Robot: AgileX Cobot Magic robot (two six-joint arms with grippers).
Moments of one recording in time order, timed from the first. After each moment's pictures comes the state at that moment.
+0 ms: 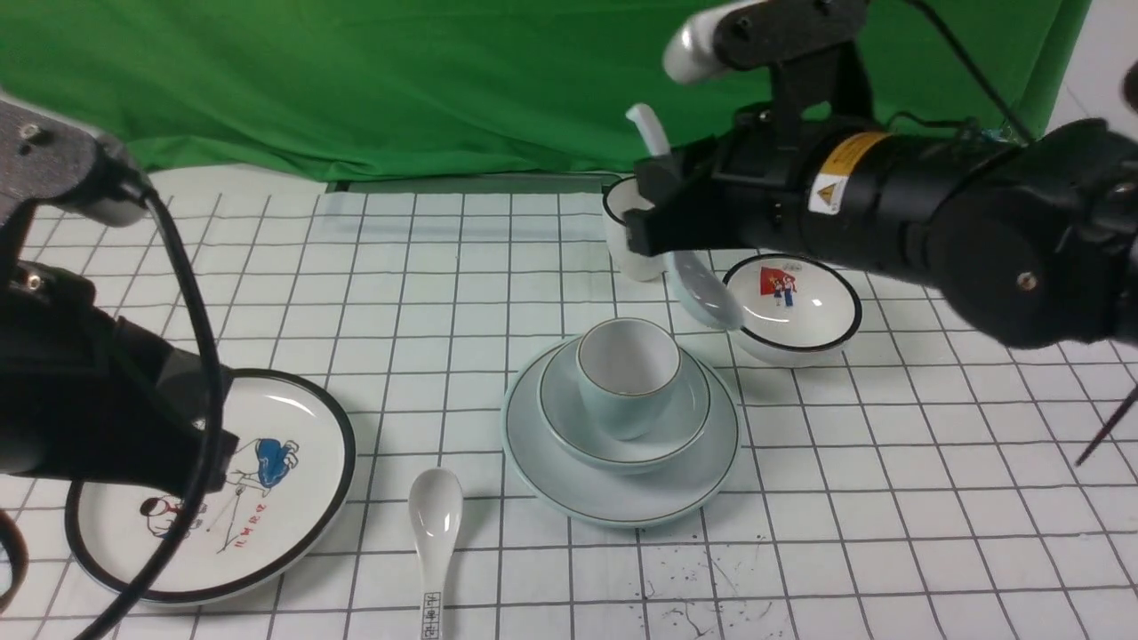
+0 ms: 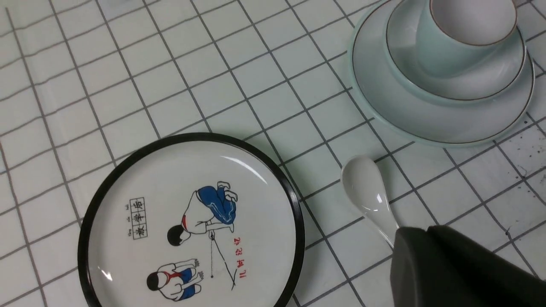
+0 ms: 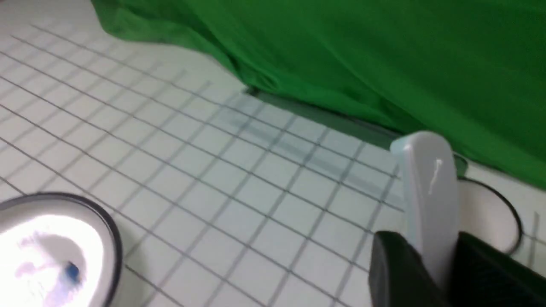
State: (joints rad) right arm 0.64 1.60 -1.16 0.05 -0.09 0.02; left arm -0.39 0.89 -0.91 0.00 0.84 0.05
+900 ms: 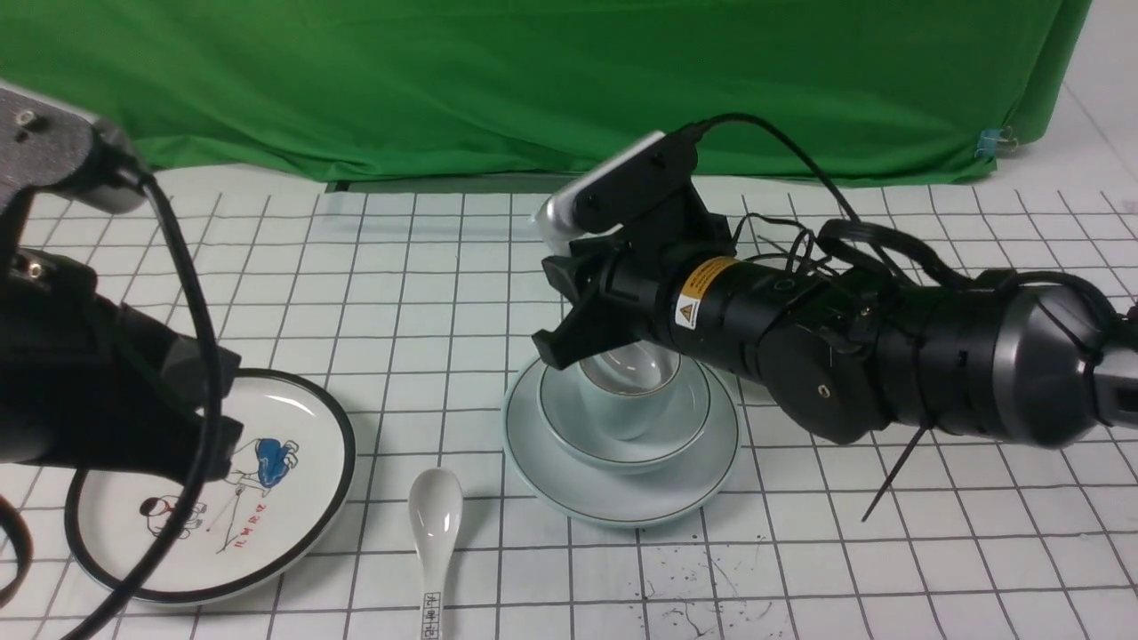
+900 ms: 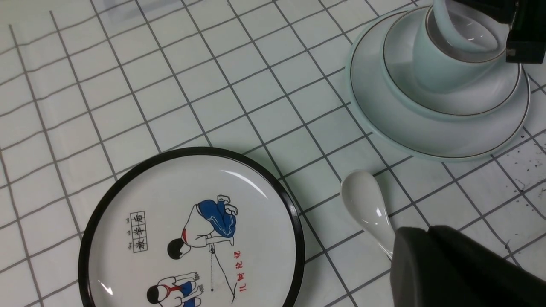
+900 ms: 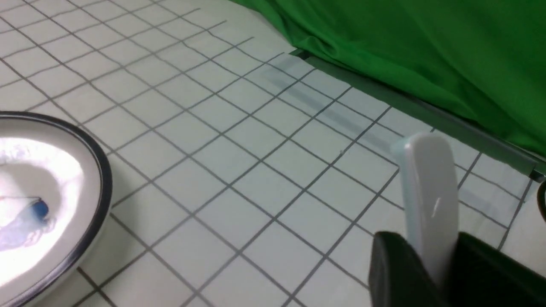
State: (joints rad) right arm 0.67 1.84 -1.12 0.05 -0.31 -0.12; left arm -0.39 0.89 -0.91 0.00 0.81 0.05
